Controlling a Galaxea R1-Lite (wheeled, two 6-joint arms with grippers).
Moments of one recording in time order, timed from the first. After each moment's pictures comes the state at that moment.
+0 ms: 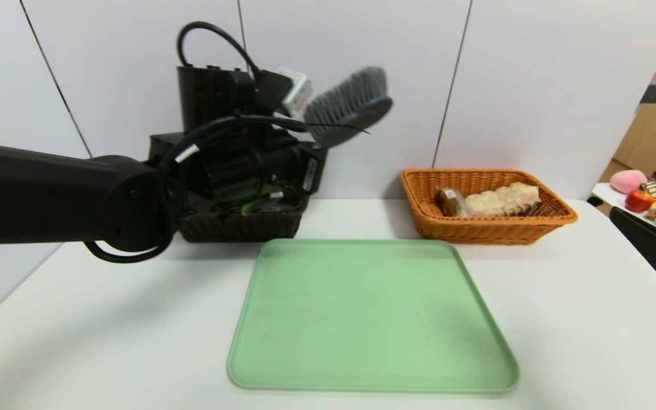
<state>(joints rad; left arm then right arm) -0.56 1.83 -1.31 -0.45 0.03 0.15 0.25 0.96 -0.38 -0.65 -0.16 -0.09</state>
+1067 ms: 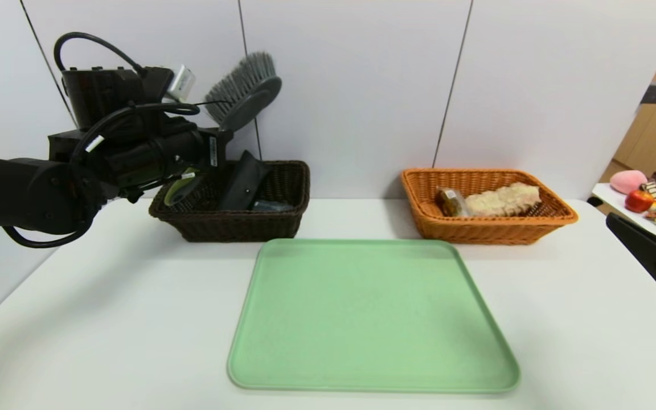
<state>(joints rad) -0.24 1.78 -1.19 -0.55 -0.14 0.11 0.25 0.96 -0.37 -0.64 -0.16 -0.10</state>
